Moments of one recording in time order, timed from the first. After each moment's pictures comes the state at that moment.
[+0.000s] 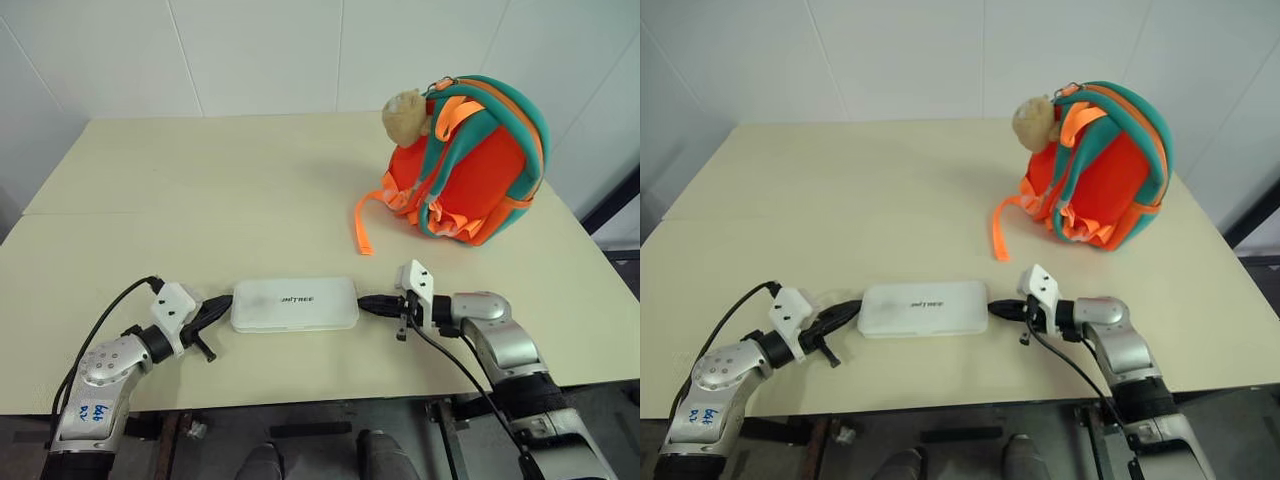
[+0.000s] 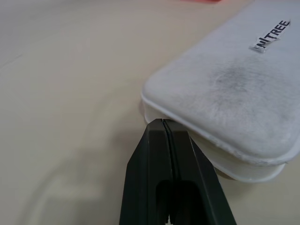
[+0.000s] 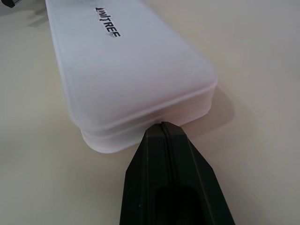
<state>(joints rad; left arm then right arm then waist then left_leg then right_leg) -0.05 0.57 0.16 -0.06 -0.25 0.06 -0.71 -0.43 -0.46 0.10 0.16 0.18 0.20 1.12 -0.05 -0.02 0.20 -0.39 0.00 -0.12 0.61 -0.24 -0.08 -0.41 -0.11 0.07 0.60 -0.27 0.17</state>
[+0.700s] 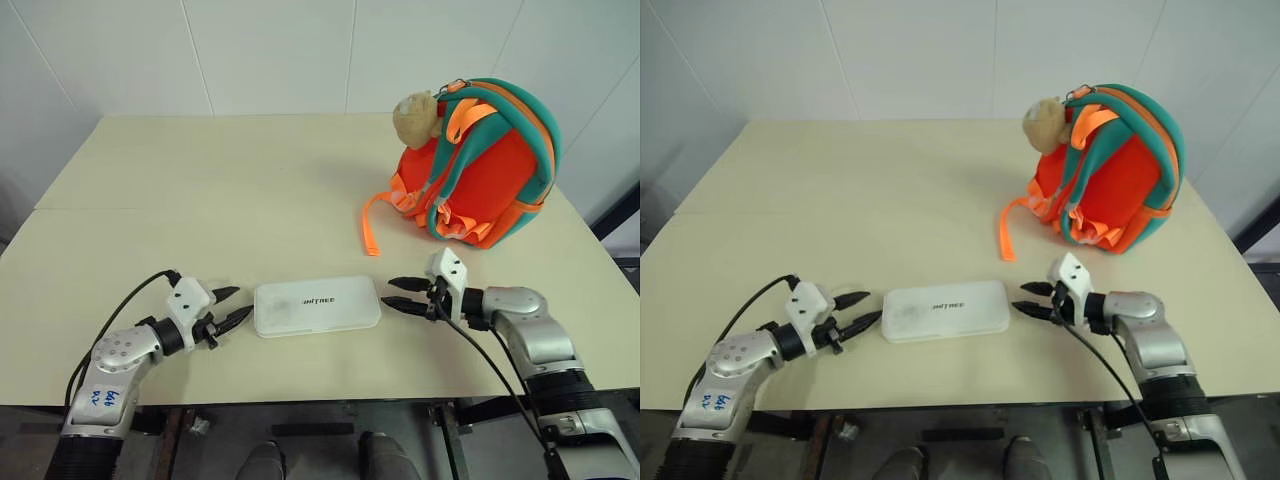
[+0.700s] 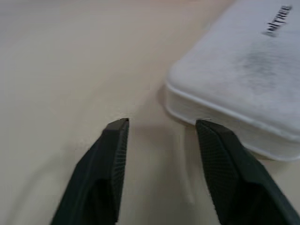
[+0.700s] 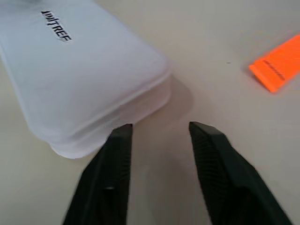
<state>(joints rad) -0.11 0.59 0.16 -0.02 -0.27 0.13 -0.74 -0.47 -0.59 0.01 0.22 0.26 0.29 1.10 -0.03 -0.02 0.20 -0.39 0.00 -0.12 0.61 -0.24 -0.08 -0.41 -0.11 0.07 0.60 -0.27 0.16</state>
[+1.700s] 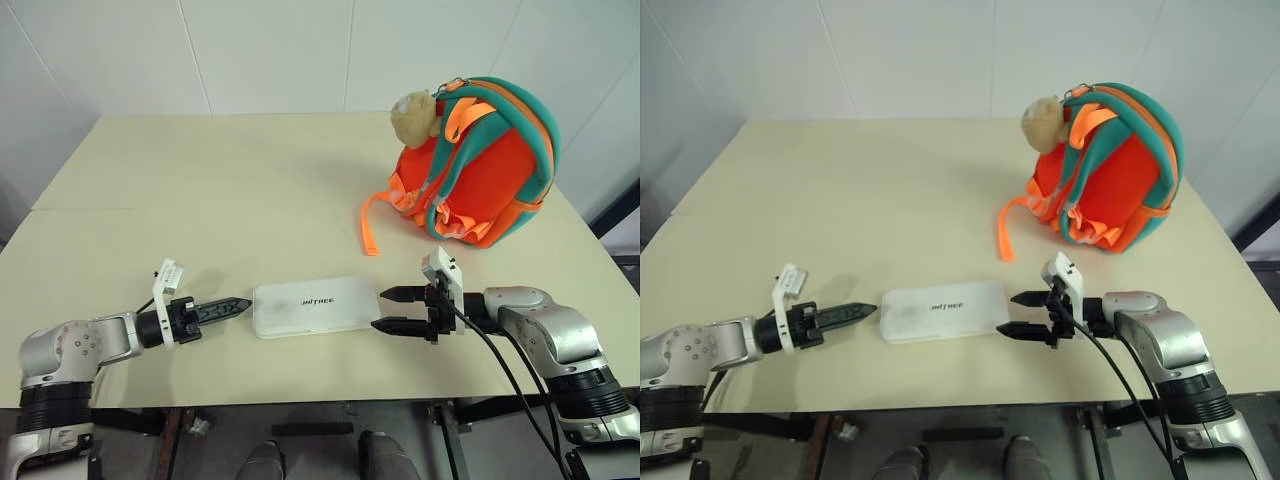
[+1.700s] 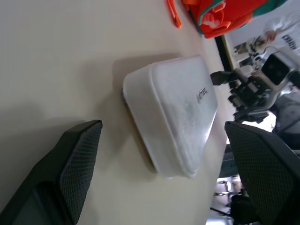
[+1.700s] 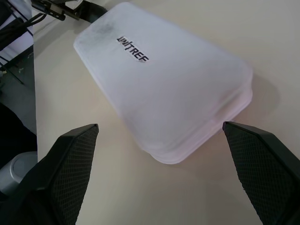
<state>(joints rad) -0.38 0.63 0.31 0.13 -0.87 1.29 -0.77 -0.45 -0.66 0.09 -0.05 0.49 0.74 1.10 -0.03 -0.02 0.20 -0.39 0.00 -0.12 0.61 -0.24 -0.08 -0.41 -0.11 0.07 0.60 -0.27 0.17</state>
